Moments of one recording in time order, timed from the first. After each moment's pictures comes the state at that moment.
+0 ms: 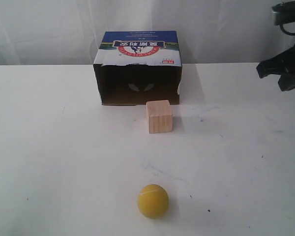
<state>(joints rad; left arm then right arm) 0.06 0.00 0.02 -0.26 0.53 0.31 0.07 1.47 -1.25 0.02 0.95 -0.13</state>
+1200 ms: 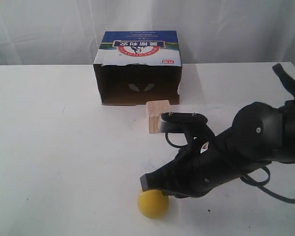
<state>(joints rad) 0.06 0.00 0.02 -0.26 0.53 0.31 0.66 1.53 -0.74 0.58 0.42 -0.18</state>
